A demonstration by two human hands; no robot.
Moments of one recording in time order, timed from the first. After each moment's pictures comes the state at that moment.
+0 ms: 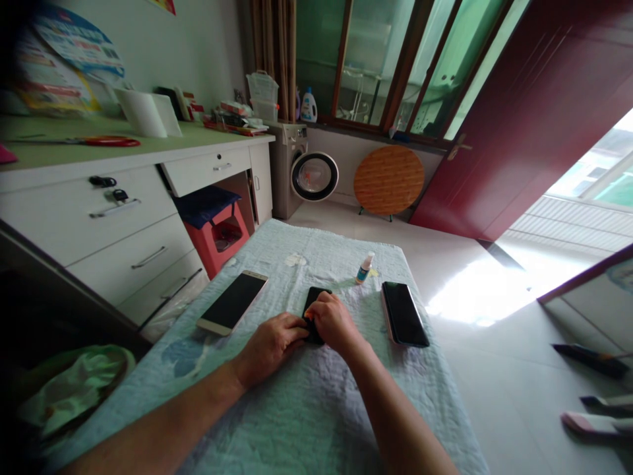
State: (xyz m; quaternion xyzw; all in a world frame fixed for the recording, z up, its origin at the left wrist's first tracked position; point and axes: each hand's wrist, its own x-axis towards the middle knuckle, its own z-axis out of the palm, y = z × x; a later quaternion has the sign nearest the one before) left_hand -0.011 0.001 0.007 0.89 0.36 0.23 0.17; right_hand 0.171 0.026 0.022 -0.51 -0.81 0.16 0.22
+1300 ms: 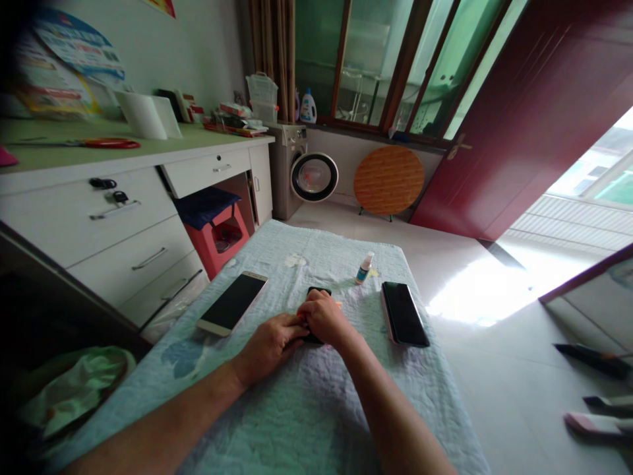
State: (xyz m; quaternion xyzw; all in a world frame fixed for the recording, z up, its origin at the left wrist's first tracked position) left_hand -0.012 0.004 0.004 0.87 0.36 0.26 0.20; right_hand 0.159 0.042 0.016 -0.46 -0.85 0.17 0.20
